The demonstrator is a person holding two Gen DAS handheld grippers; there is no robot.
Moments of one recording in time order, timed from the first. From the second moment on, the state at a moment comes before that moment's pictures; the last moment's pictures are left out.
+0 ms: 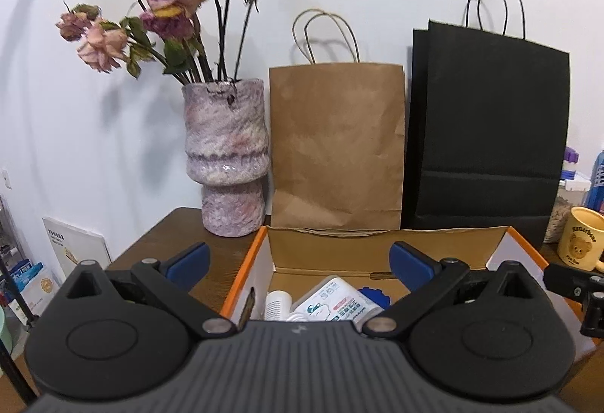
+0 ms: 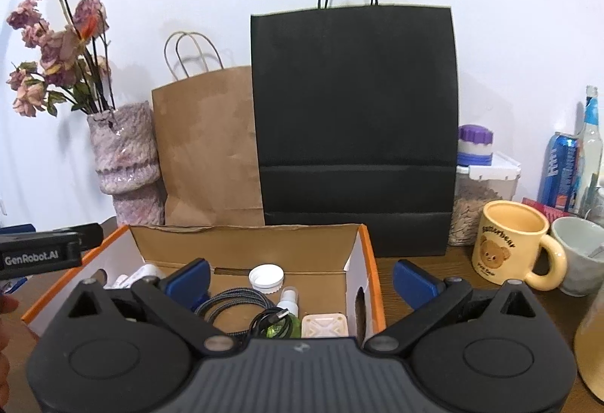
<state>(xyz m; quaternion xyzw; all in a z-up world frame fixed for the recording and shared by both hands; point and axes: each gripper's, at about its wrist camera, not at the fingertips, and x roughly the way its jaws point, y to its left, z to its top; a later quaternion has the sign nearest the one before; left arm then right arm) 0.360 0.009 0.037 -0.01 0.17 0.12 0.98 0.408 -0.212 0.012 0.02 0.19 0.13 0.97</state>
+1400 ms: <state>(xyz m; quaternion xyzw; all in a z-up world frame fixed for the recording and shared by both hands) 0.093 0.009 0.007 0.00 0.22 0.07 0.97 0.134 -0.270 -0.011 0.02 0.21 0.14 0.97</state>
